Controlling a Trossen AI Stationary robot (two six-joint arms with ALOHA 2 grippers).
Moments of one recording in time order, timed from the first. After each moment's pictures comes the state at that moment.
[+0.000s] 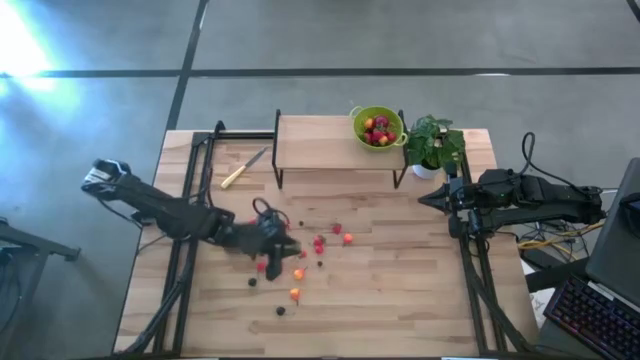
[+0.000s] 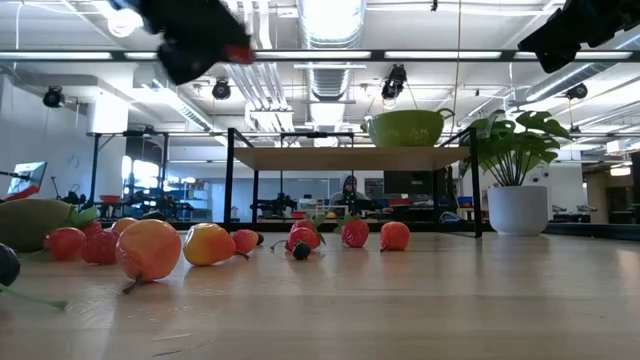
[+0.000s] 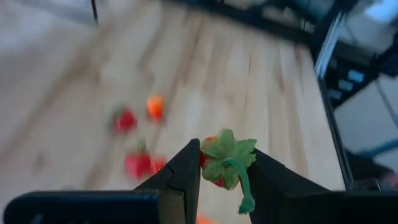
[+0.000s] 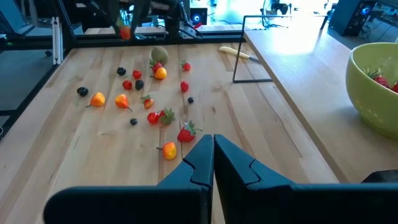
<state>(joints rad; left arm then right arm) -0.34 1.24 0.83 -0.11 -0.29 -0.50 0.03 0.36 0.61 -0.62 0.11 0.07</state>
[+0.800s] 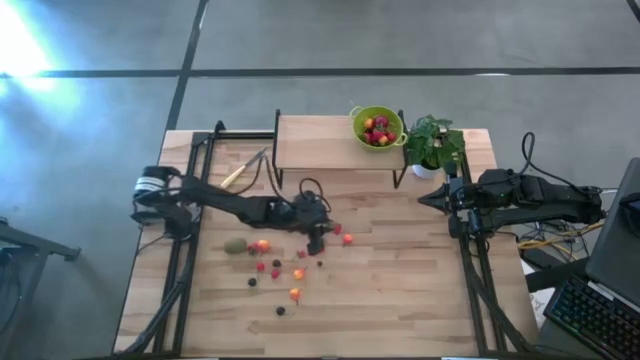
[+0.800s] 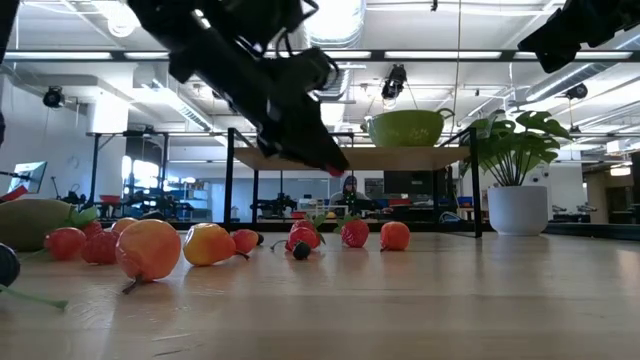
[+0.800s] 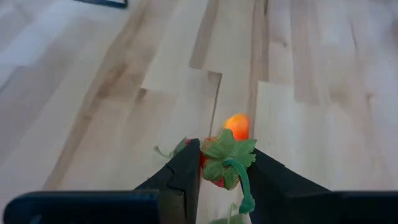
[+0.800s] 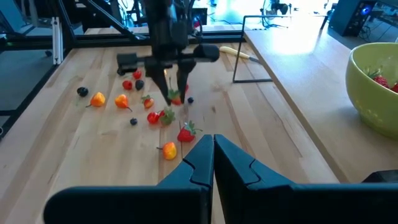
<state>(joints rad) -0.06 1.70 0.97 0.11 -0.15 -0.21 0.03 0.36 0.61 -0.62 0.11 0.07</state>
